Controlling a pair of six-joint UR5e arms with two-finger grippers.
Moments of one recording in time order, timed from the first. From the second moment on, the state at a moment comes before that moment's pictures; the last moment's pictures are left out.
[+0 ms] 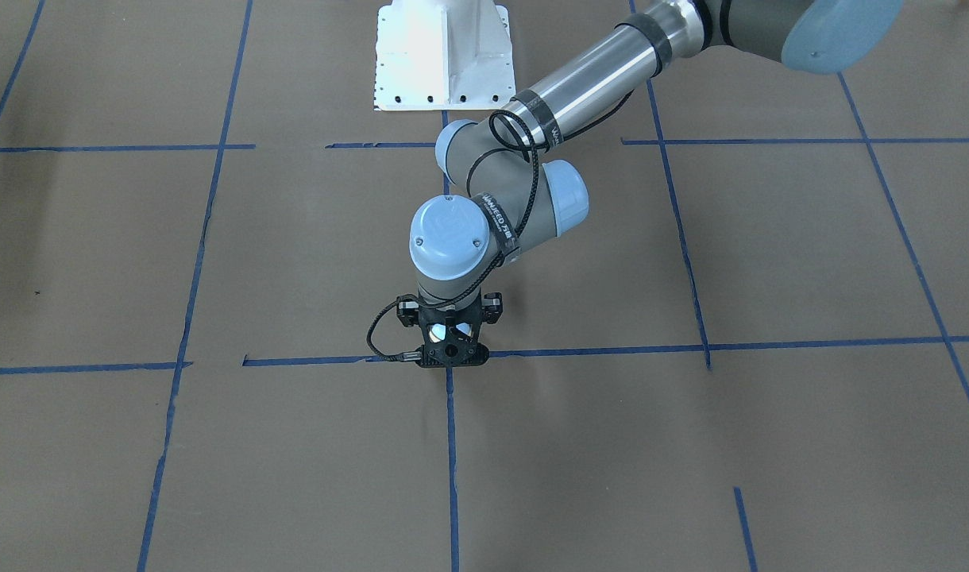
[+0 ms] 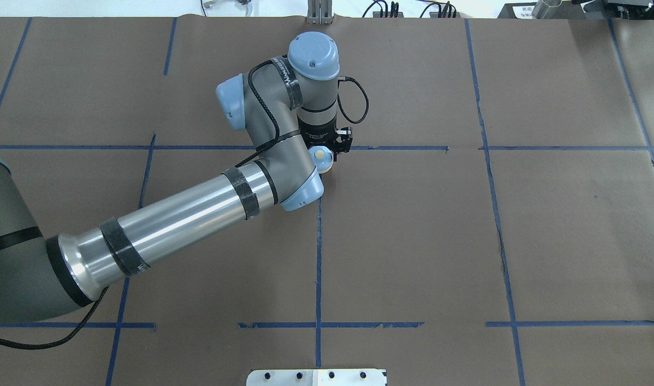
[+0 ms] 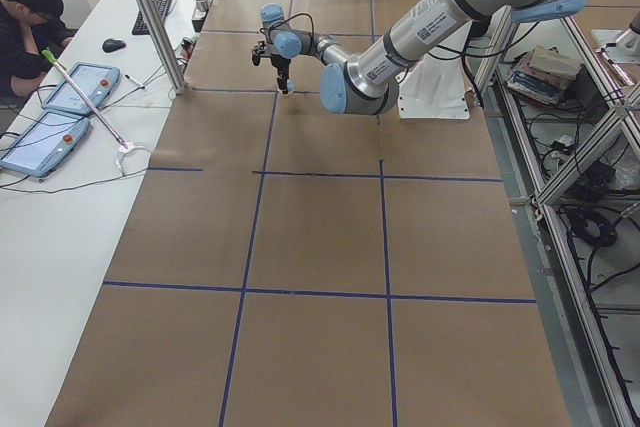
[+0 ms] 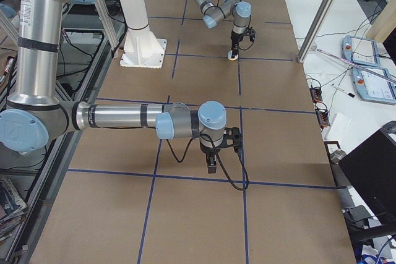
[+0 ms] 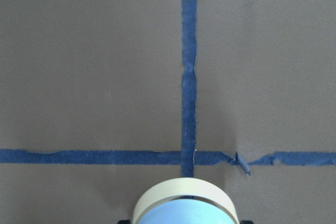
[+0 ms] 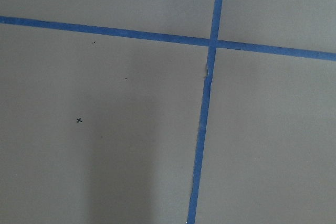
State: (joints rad) left arm -0.64 -2.71 -0.91 -1.78 -2.06 -1.10; right arm 1.49 -1.74 1.77 -1.49 2.35 0.03
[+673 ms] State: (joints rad) left arm -0.70 -2.60 -1.12 -1.70 -2.07 -1.06; right arm 1.49 -1.73 1.77 -1.49 2.35 0.03
